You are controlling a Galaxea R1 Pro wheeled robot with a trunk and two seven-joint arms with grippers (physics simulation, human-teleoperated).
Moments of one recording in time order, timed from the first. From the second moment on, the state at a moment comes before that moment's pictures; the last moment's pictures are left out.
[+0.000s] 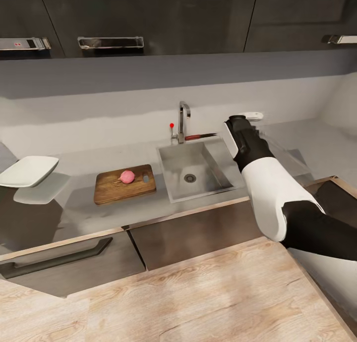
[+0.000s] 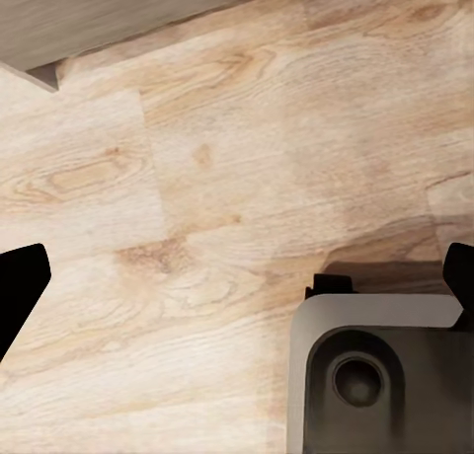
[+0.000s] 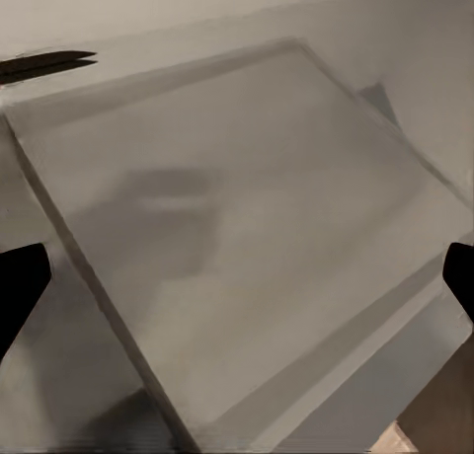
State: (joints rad) left arm -0.30 0.04 -0.33 0.08 0.32 -0.60 0.15; right arm -1.50 0.16 -0.01 -0.59 -0.03 0.73 -0.63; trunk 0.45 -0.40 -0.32
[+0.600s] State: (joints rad) left arm -0.30 0.04 -0.33 0.08 0.32 -0.60 0.15; right arm -1.50 0.17 -0.01 -0.59 -0.05 0.73 -0.62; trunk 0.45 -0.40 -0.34
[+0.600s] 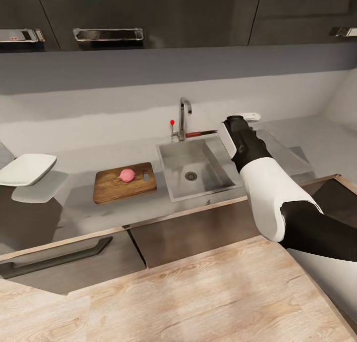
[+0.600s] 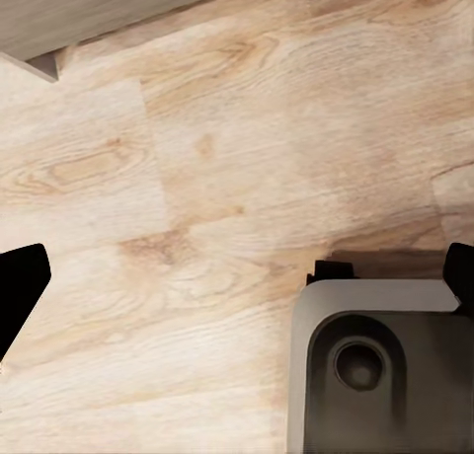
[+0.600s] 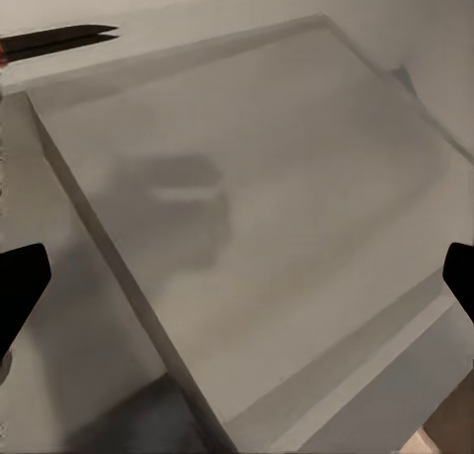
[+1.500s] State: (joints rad) left arm -0.30 0.04 -0.33 0.08 0.32 -0.58 0.15; right arm -1.50 0.17 -0.01 -0.58 -0.05 0.73 -0.55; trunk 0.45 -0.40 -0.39
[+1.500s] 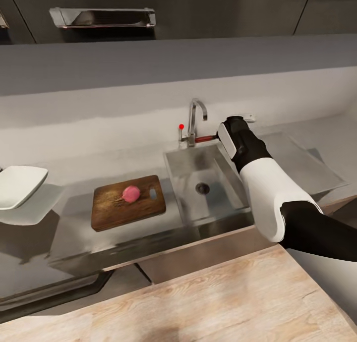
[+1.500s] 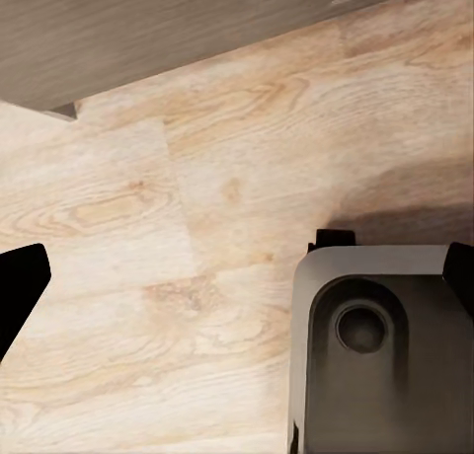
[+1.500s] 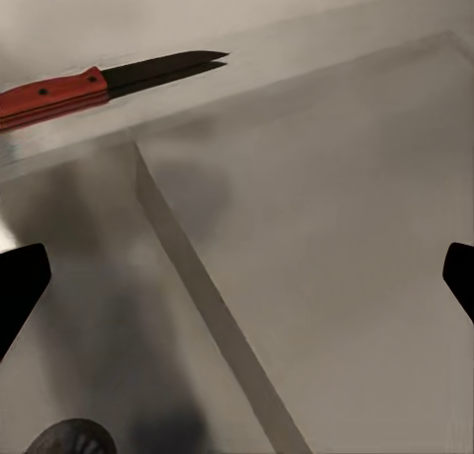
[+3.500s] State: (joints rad) left arm -0.30 0.04 -0.33 0.07 0.32 -0.56 0.15; right arm -1.50 0.17 -0.01 -0.58 -0.05 0.73 -0.45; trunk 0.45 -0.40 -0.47
